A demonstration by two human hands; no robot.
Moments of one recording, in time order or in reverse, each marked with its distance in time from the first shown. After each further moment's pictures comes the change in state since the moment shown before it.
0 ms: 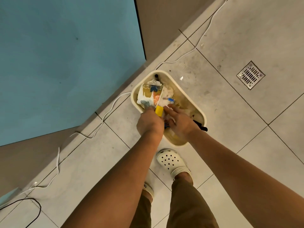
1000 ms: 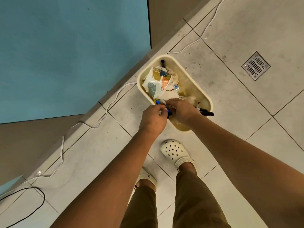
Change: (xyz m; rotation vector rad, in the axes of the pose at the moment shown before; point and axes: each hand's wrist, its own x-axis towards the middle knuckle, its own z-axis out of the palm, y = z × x) left_hand -0.026 -0.043 -0.004 -0.297 -0.111 0.248; right_hand 0.002 -0.013 0.008 -0.141 0.035 -0.057
